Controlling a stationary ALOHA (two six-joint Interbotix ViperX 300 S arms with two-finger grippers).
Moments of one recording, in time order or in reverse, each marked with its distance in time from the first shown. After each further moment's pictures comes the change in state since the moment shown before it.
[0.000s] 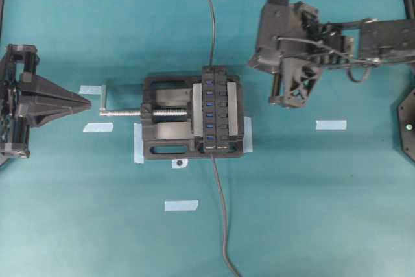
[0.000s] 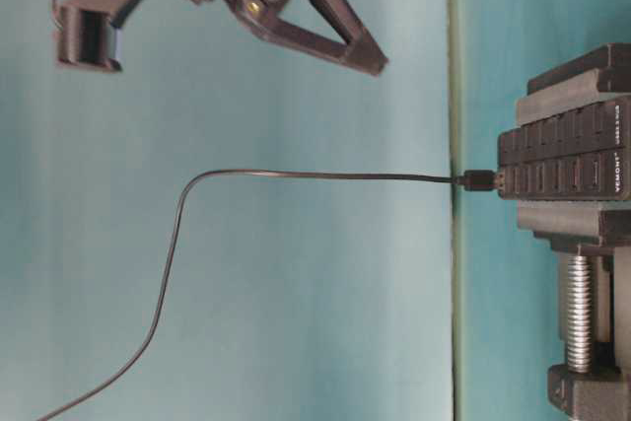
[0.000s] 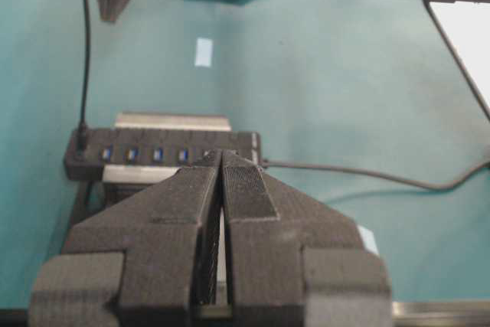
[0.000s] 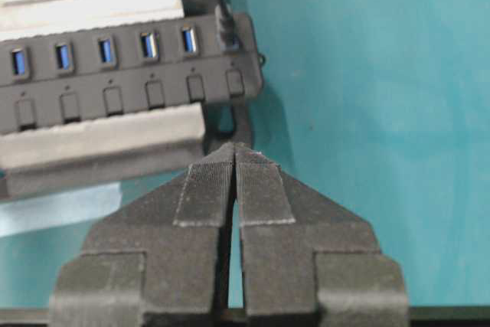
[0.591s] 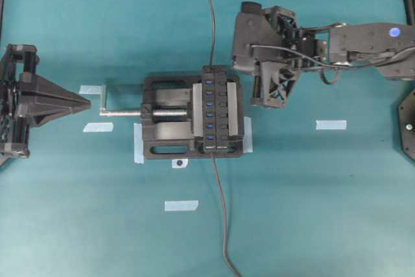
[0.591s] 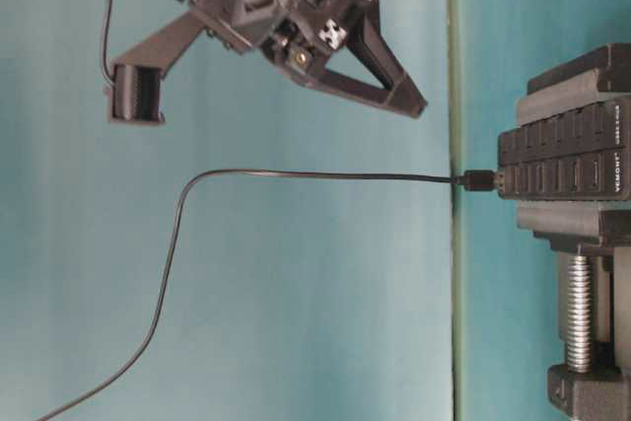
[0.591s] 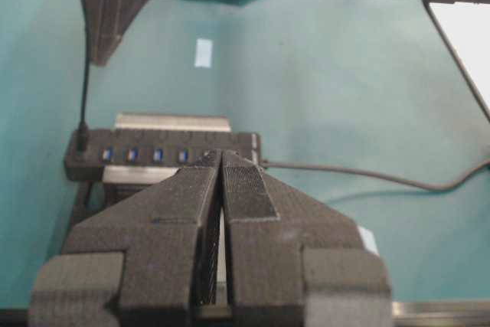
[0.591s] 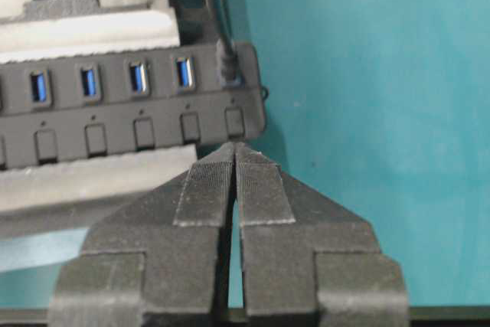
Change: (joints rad) left arm 0.000 -0.002 0.000 0.002 0.003 0.000; right arm 0.000 0.117 -0.066 -0.044 -0.028 0.000
